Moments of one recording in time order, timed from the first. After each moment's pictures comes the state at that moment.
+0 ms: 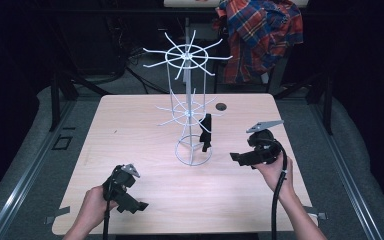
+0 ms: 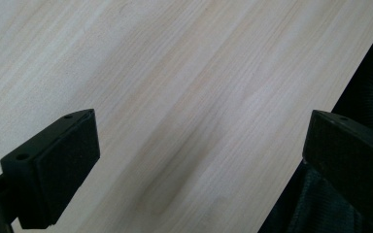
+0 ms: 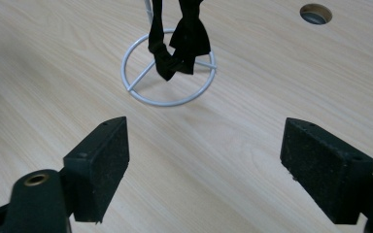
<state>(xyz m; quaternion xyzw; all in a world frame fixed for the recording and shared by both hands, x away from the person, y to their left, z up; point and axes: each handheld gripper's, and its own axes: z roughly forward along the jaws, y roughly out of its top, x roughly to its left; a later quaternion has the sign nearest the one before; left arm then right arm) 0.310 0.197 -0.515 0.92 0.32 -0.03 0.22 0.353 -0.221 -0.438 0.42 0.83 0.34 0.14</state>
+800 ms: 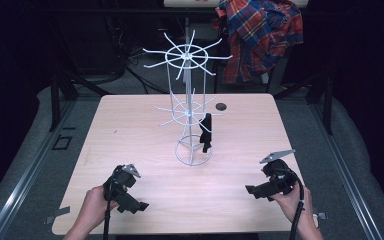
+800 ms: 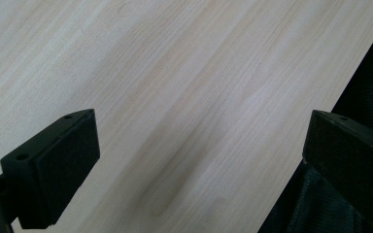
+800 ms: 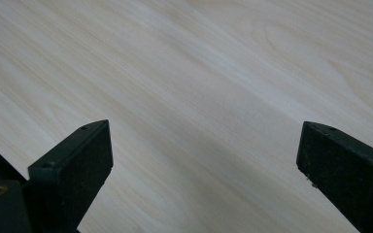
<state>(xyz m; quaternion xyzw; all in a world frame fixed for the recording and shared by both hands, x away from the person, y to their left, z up) 0.310 0.194 -0.515 0.92 0.32 -0.02 0.22 0.297 -0.258 -0.484 0.45 0.85 0.26 0.09</state>
